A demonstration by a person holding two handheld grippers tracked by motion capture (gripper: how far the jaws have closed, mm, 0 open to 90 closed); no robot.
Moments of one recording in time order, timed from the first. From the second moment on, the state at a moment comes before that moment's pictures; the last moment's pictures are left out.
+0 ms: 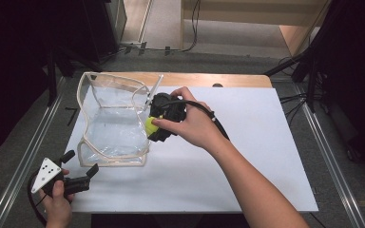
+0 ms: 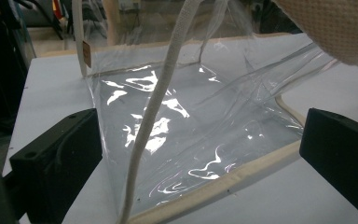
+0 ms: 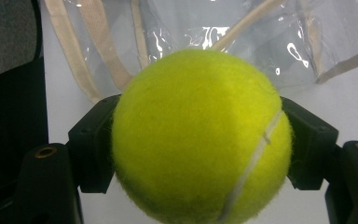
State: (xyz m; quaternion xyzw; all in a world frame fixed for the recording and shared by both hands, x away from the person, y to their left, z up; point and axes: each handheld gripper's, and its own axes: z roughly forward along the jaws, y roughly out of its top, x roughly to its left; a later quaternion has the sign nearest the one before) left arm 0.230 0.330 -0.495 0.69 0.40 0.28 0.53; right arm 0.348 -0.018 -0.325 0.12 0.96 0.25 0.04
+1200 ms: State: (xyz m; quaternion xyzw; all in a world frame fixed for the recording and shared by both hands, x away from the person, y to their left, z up) left arm 0.230 0.331 -0.495 0.69 0.40 0.28 0.53; right arm 0.343 0.026 -0.309 0.09 0.96 0.25 0.02
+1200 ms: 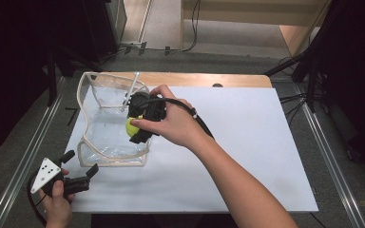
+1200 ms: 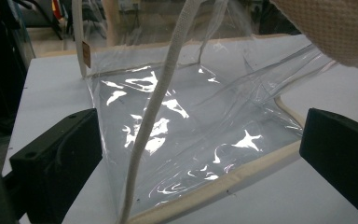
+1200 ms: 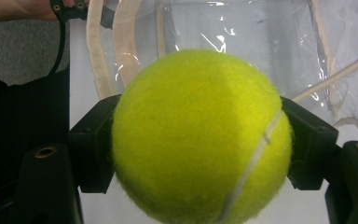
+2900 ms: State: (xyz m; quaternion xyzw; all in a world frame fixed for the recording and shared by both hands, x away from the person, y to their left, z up) left arm 0.230 0.332 -0.495 0.69 0.40 0.28 0.54; right arm 0.362 0.073 -0.332 0.11 0.96 0.25 0.03
